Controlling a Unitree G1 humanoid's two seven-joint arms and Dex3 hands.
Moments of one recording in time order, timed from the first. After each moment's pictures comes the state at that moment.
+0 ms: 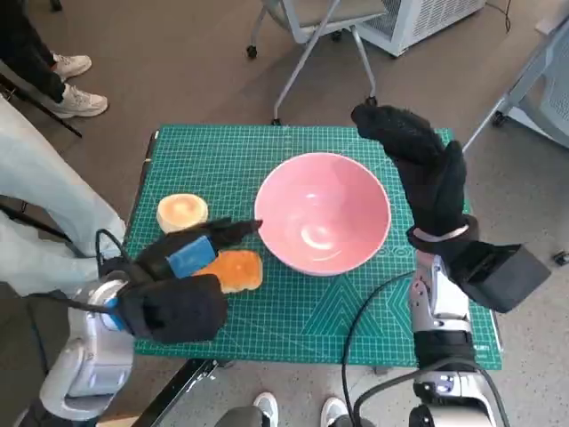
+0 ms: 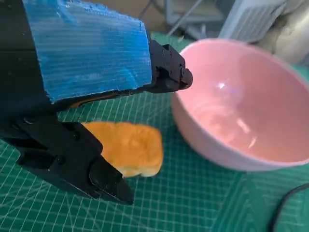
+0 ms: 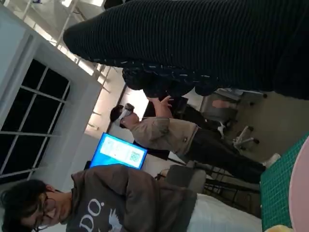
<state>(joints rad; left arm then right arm) -0.31 0.61 -0.26 -0.43 0.49 0.57 -0.66 -0.66 -0.07 -0.13 0.54 0.31 -0.67 0.54</state>
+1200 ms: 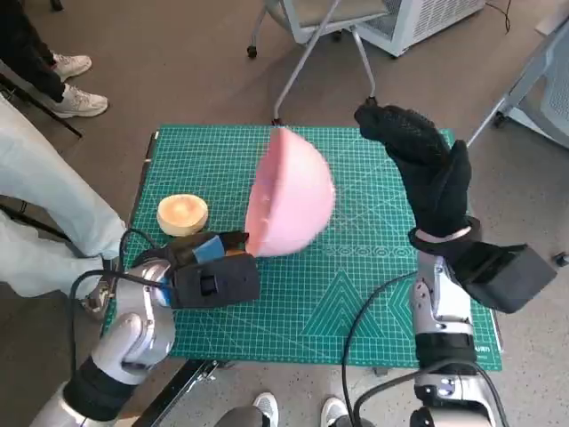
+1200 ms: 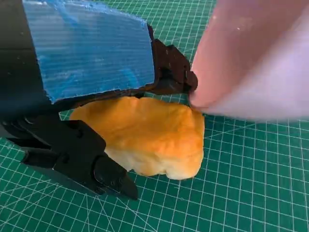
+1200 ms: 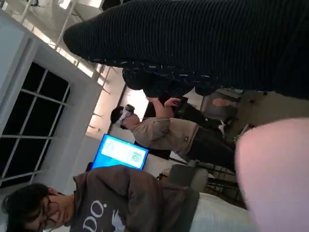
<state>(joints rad) -0.41 0.55 -0.44 -0.12 0.68 0.65 -0.62 -0.65 -0.07 -0.13 0.51 0.33 -0.64 0.54</state>
